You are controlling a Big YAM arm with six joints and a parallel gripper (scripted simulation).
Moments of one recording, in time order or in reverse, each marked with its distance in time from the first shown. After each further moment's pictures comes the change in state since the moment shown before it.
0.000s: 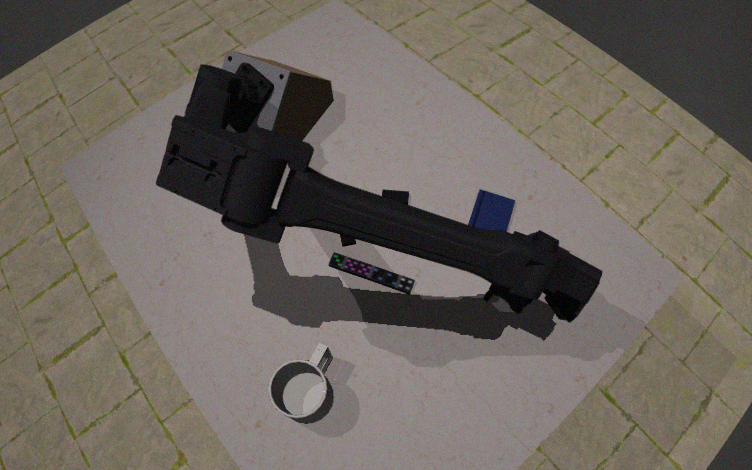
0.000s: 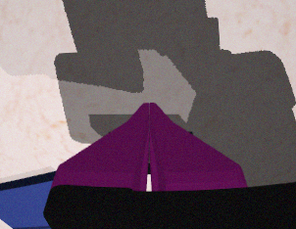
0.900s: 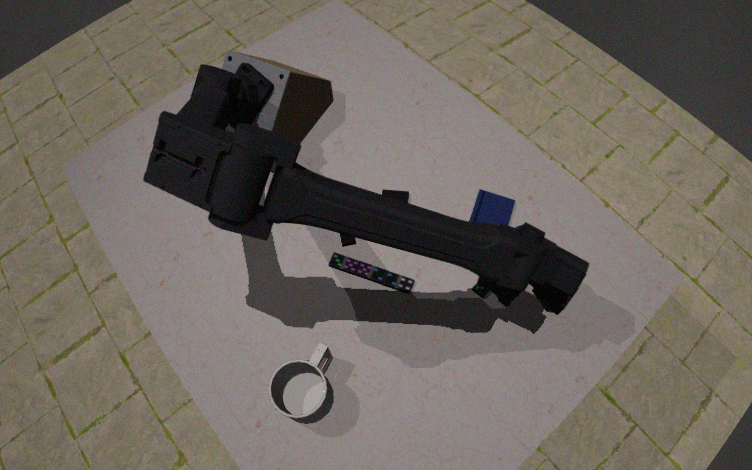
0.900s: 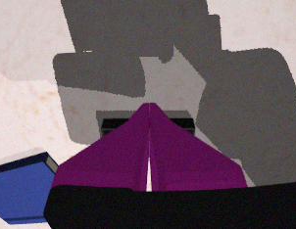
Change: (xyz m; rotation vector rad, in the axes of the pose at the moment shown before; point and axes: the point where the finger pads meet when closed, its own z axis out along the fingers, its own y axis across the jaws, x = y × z) arm 0.023 -0.001 0.003 0.001 0.006 0.000
